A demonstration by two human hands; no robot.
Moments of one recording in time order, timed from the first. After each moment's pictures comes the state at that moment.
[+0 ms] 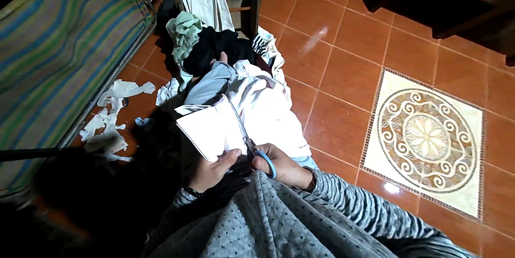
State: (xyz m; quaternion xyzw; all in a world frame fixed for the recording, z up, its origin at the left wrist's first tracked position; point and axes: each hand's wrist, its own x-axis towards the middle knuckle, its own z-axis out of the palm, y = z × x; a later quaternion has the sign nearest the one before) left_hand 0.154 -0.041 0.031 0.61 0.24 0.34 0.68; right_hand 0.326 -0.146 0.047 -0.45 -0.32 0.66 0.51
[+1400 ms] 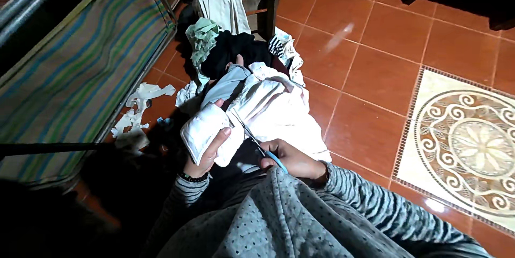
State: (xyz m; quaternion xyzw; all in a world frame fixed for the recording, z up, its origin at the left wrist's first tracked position) left_hand 0.150 0.004 0.051 0.49 0.31 0.38 0.72; right_hand 0.344 -0.125 0.037 -0.47 -0.44 0.64 0.42
